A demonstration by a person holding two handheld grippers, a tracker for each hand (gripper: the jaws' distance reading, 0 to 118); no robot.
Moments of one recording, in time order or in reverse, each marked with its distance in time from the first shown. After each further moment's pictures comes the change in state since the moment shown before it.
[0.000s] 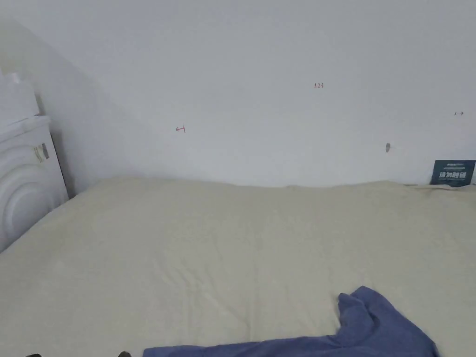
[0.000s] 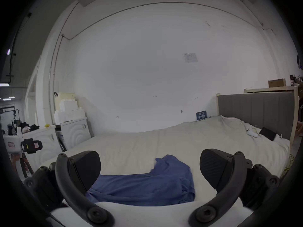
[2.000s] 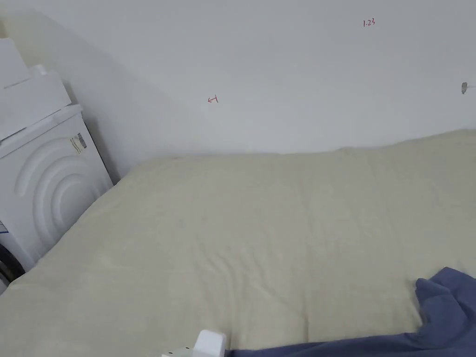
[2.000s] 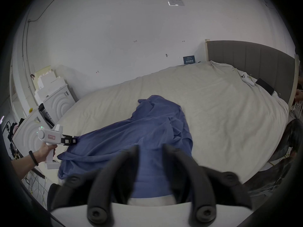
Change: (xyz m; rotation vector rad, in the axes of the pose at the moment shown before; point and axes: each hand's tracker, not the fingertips) left arm -0.018 -0.174 -0.318 -0.789 0.024 -0.346; right arm 0.036 -0.095 -0.062 -0.491 -0.155 -0.118
